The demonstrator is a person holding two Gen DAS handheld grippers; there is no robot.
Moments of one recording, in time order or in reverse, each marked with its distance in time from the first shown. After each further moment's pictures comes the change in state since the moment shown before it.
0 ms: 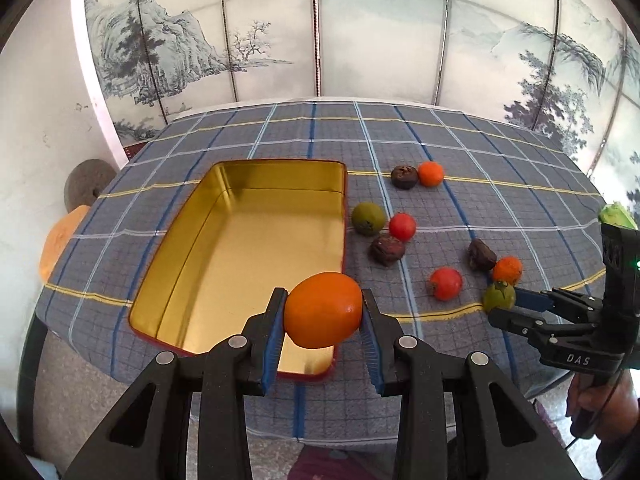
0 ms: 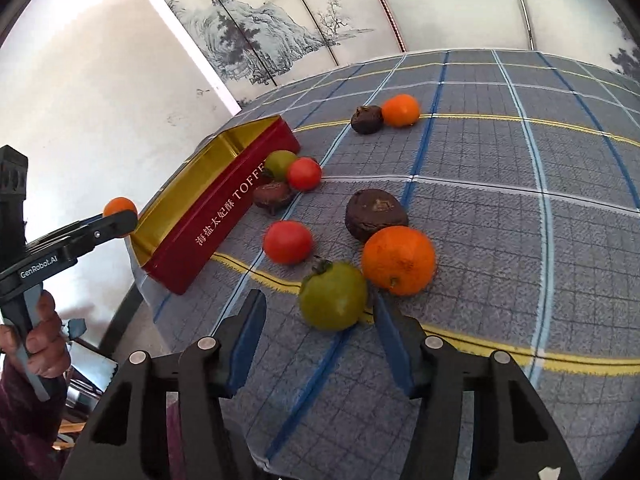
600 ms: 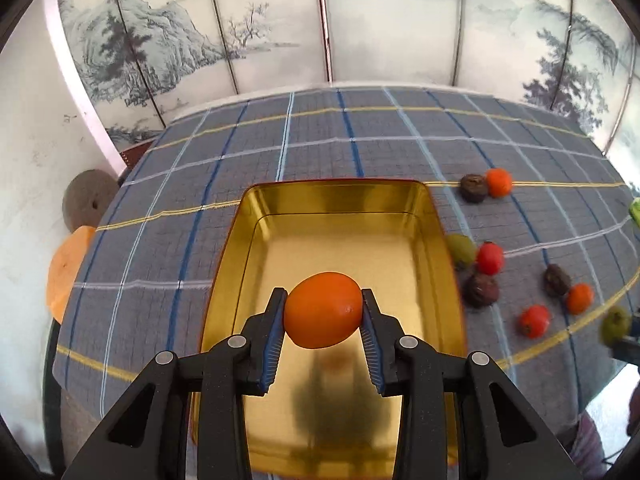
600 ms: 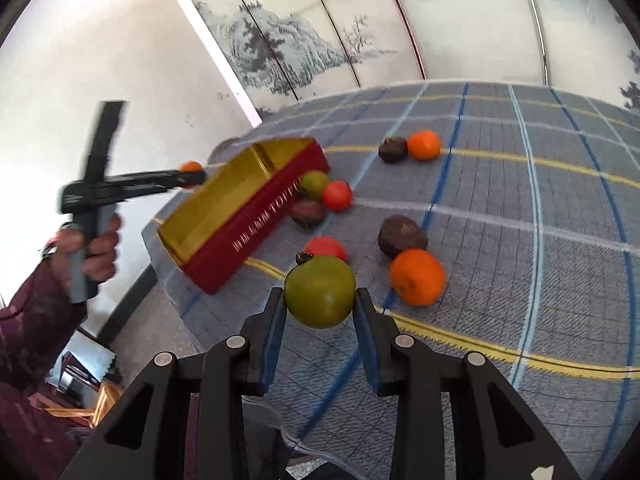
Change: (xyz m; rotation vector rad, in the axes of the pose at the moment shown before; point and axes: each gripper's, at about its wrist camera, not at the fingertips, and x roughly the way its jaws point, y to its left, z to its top) left arm 0.074 0.066 0.068 0.093 0.107 0.042; right arm -0.043 0.019 0.006 -0.060 -0.070 0.049
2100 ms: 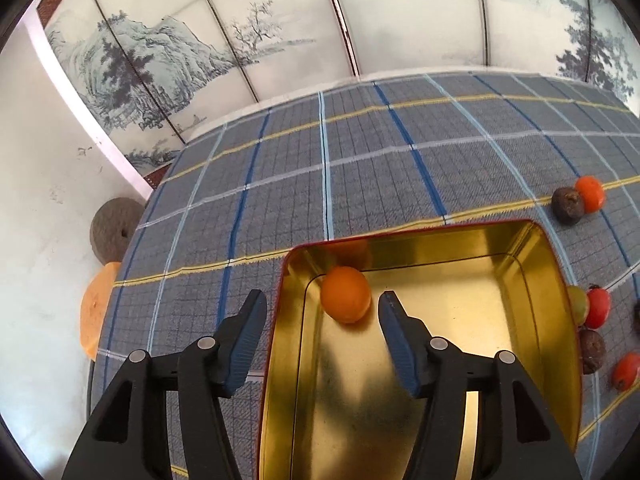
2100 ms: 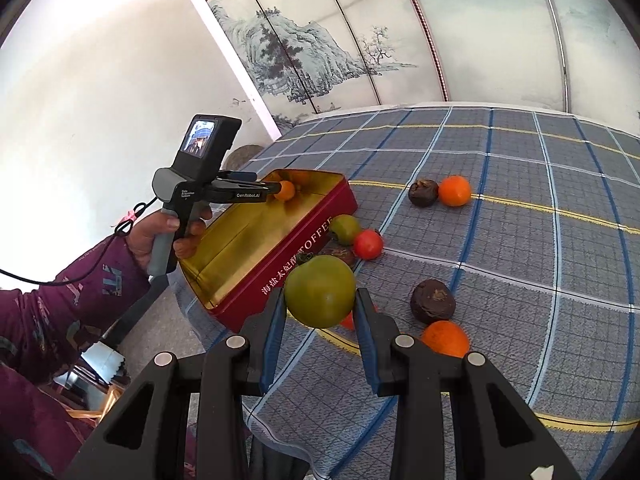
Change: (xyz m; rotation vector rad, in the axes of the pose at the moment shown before) left arm 0.068 0.025 0.055 0.119 0.008 0.180; right arm 0.007 0.025 0.038 -0.053 0.001 0.035
